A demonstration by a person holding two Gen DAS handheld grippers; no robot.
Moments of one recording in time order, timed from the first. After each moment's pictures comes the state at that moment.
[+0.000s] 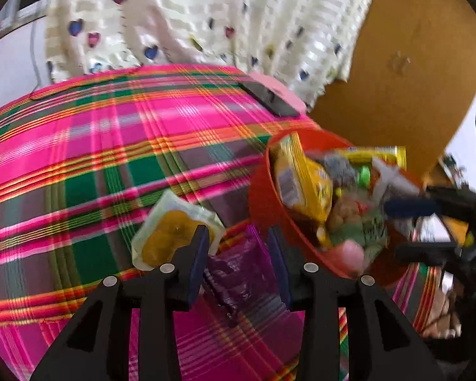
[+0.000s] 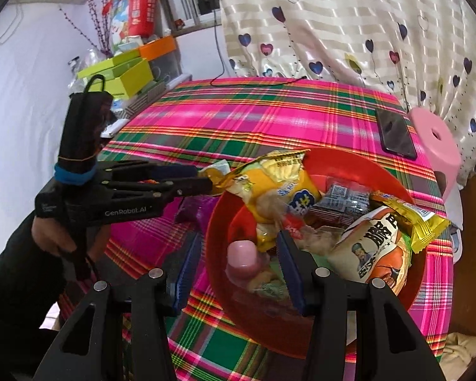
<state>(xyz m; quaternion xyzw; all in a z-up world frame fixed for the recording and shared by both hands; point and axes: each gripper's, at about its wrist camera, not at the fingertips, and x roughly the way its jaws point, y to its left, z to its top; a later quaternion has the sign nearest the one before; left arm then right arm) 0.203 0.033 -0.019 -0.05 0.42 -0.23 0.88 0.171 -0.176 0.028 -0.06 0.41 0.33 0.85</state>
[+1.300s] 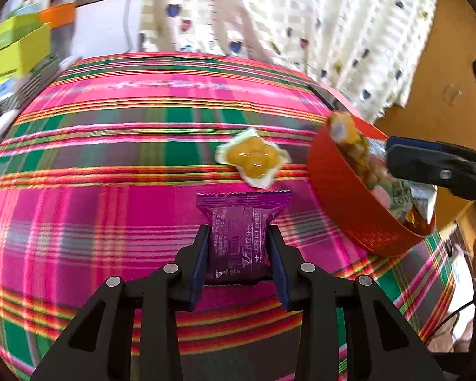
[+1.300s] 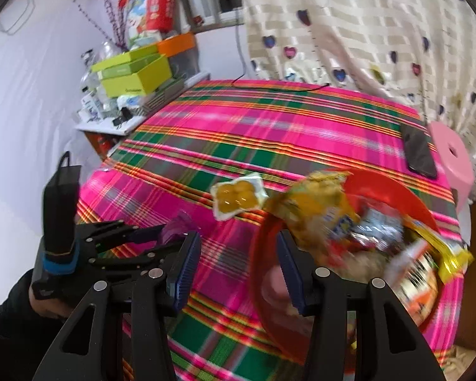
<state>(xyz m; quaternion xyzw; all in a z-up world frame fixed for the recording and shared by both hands) 0.107 0.073 -0.030 -0.12 0.41 -0.05 0.90 0.174 -0.115 0.038 -0.09 0.41 0.36 0.83</state>
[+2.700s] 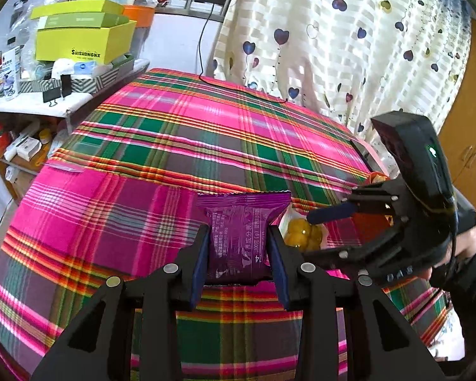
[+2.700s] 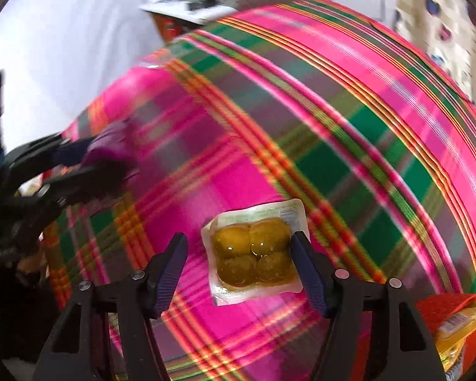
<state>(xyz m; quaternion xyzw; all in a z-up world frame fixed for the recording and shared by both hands) 0.046 0.165 -0.009 -0.19 0.35 0.03 0.92 0.186 0.032 -0.032 -0.28 0.48 0.51 0.65</state>
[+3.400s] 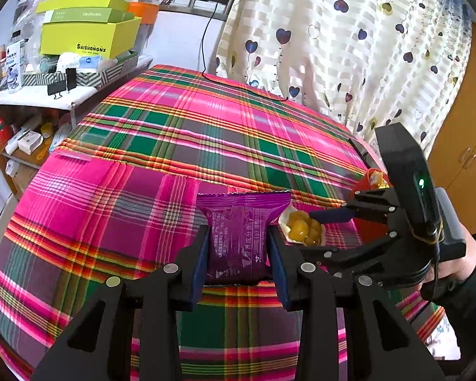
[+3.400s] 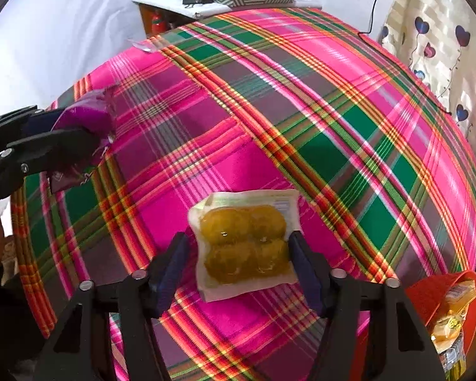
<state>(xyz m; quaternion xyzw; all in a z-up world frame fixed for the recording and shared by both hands) 0.034 0.168 -0.014 -0.19 0.35 0.03 0.91 0.165 0.039 -0.050 -0.32 0.45 0.44 0.70</state>
